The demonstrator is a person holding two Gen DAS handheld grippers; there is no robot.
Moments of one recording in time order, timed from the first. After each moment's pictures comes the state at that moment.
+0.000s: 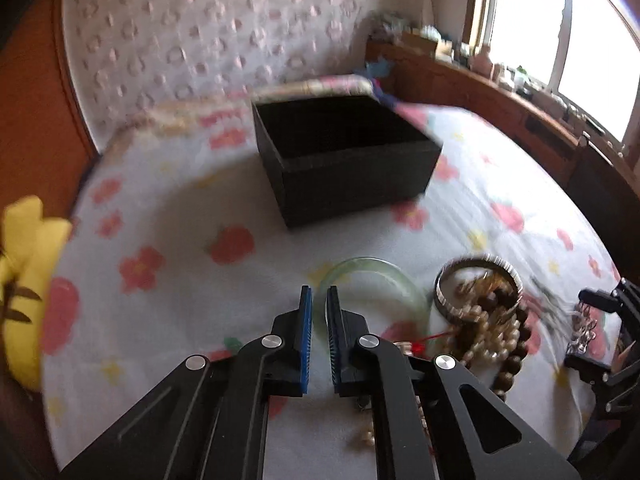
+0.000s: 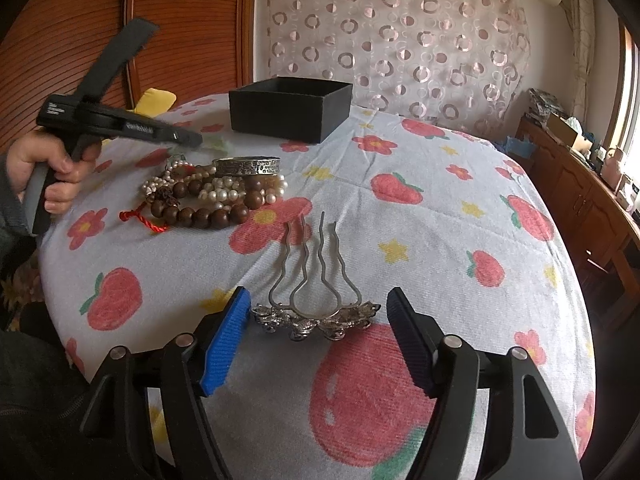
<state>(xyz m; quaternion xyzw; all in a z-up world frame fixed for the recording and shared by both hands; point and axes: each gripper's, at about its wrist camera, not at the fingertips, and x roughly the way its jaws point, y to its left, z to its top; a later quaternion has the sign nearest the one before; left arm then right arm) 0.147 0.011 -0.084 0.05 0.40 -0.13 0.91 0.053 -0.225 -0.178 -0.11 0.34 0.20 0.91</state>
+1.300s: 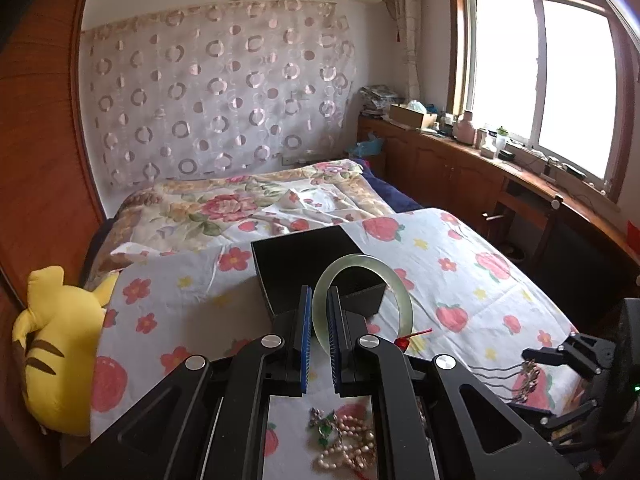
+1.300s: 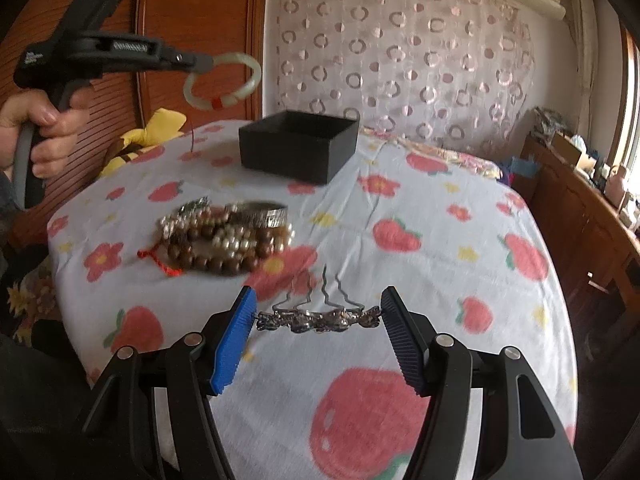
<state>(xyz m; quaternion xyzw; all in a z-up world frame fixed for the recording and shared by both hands) 0.129 -0.002 0.015 0.03 0.29 -0.14 0.95 0.059 -0.225 -0.142 -0.12 0.30 0.21 0.92</state>
